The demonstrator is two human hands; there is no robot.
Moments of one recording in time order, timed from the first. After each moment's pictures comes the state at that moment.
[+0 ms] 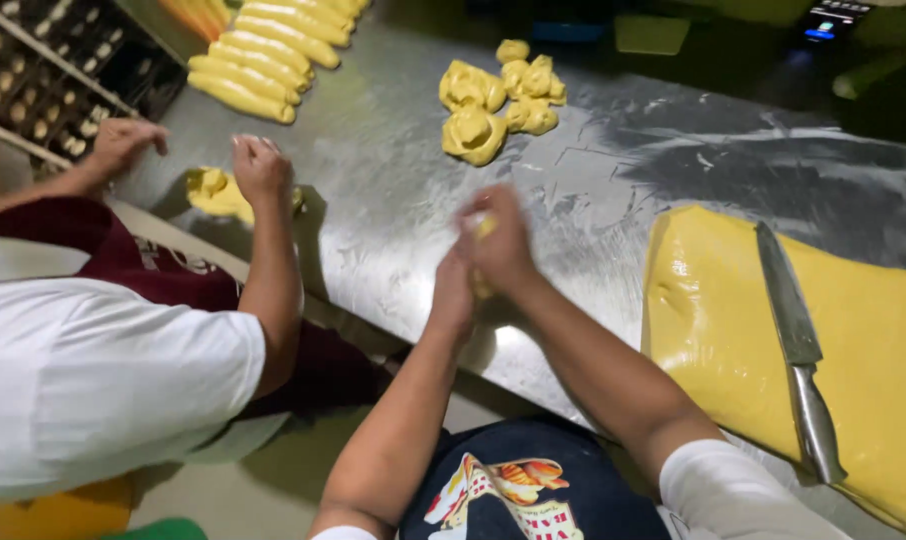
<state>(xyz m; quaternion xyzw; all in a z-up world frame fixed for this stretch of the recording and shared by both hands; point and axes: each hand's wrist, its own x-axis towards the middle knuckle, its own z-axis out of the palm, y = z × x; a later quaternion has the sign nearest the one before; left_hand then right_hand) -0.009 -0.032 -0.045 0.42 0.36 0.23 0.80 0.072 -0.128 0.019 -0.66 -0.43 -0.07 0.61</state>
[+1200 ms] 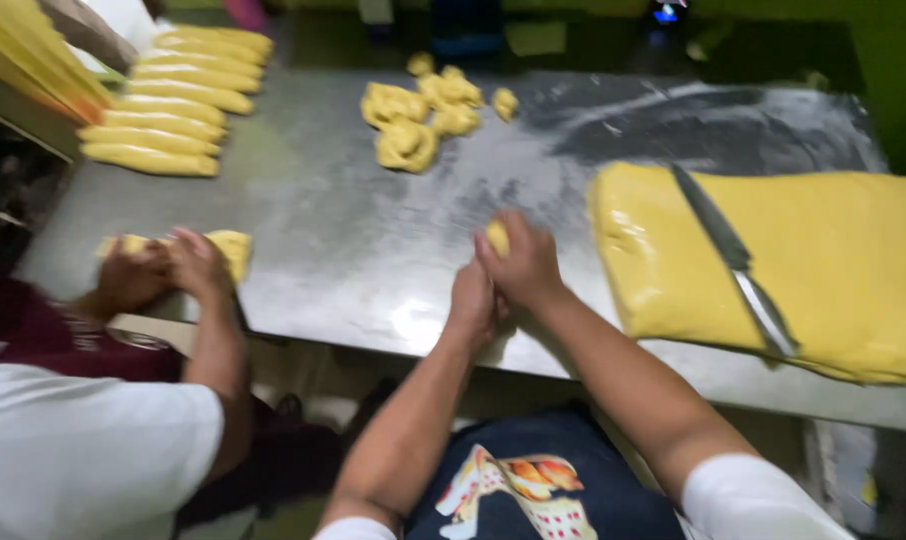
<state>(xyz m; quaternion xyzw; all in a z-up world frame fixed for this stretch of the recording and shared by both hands) -0.010 -0.131 0.009 0.47 0.30 0.09 0.82 0.073 -0.199 -0.001 -0.78 -0.35 -0.27 0.45</state>
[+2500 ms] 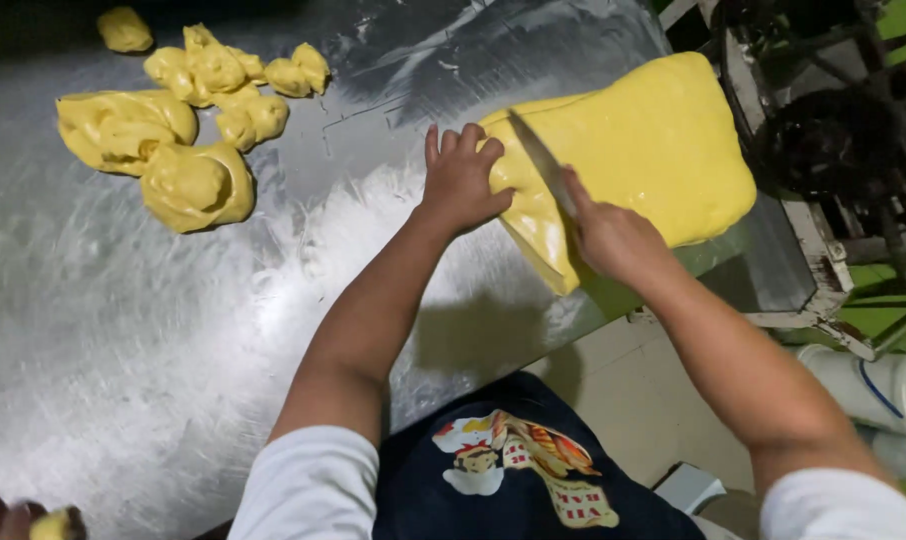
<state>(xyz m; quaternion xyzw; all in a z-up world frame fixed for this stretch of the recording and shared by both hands) 0.188 -0.162 -0.028 0.89 -0.28 0.03 0.34 0.068 -0.321 0.135 -0.98 0.04 0.20 -0.02</state>
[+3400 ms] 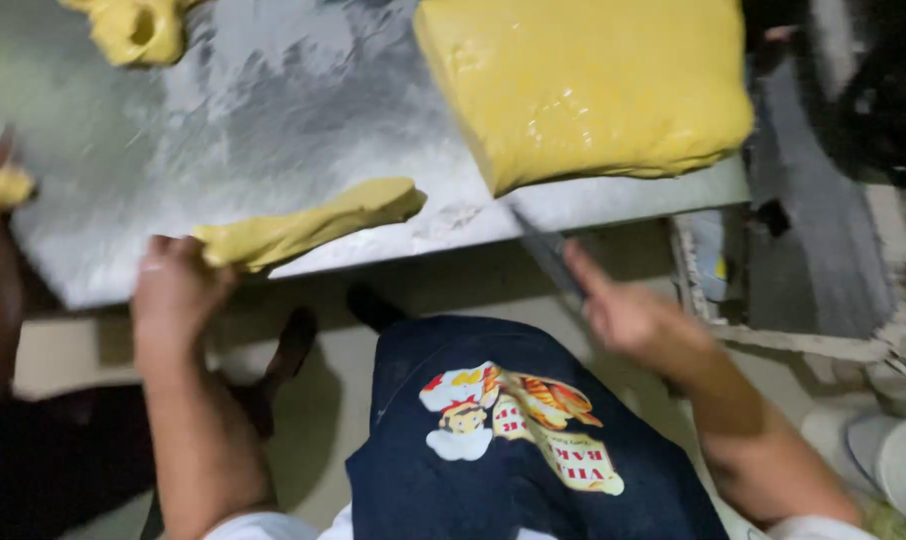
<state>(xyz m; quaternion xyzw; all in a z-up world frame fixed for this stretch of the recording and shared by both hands) -0.139 -0.007 0.014 0.98 0.15 0.02 0.12 -0.112 -0.531 0.112 -0.92 -0.09 0.38 0.09</state>
